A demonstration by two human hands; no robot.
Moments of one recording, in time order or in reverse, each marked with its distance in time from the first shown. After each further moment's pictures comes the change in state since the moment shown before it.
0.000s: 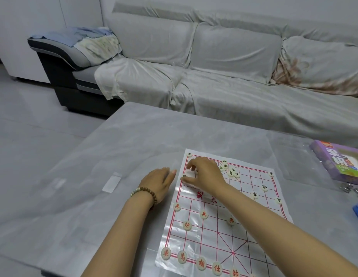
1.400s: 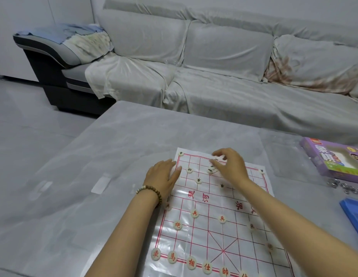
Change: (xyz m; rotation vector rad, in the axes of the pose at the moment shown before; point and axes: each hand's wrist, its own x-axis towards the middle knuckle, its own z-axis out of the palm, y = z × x) left_hand 0.006 0.036 0.009 0.054 0.081 0.139; right_hand -0.016 0.071 -0.035 0.298 0.265 0.275
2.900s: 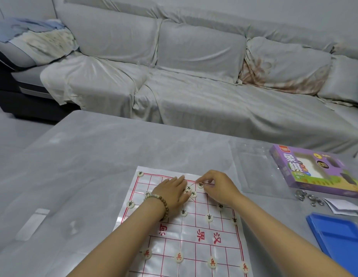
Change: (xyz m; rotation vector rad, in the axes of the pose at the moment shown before) left_hand 0.093 0.081 0.069 0.341 -0.383 0.312; right_hand 0.037 0.088 -0.043 -0.117 -0.339 0.040
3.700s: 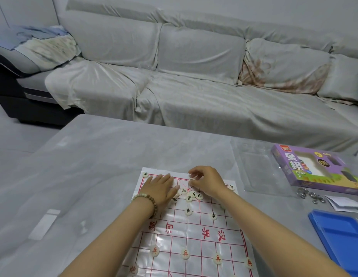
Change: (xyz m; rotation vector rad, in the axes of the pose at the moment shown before) left_hand -0.019 -0.032 -0.004 -0.011 -0.005 -0.197; right_hand 0.025 -0.028 0.023 0.152 0.069 0.068
